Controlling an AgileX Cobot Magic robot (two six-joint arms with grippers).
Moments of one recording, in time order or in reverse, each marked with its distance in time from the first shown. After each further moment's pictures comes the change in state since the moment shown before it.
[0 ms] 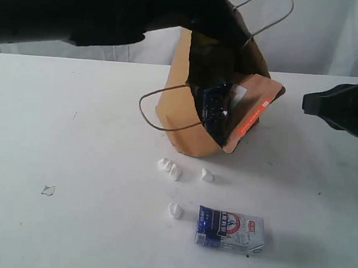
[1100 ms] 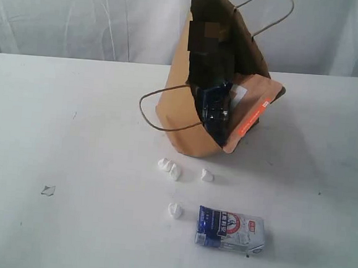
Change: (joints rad) left arm 0.046 -1.645 1.096 -0.004 -0.545 0.001; right arm 0.000 -0.228 -0.194 -0.014 0.912 -0.221
